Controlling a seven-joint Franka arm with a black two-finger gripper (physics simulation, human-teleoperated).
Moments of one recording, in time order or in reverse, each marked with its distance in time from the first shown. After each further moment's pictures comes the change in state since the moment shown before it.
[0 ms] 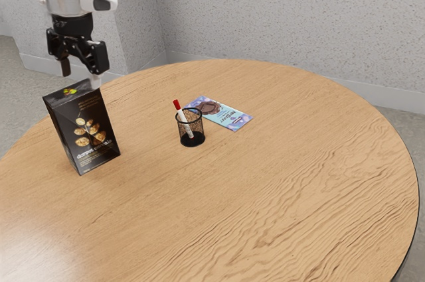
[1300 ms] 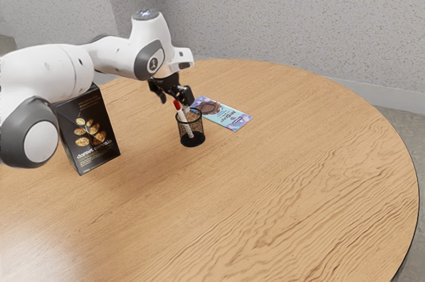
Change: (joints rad) arm 0.150 0.844 -0.092 0.423 -0.078 0.756 0.091
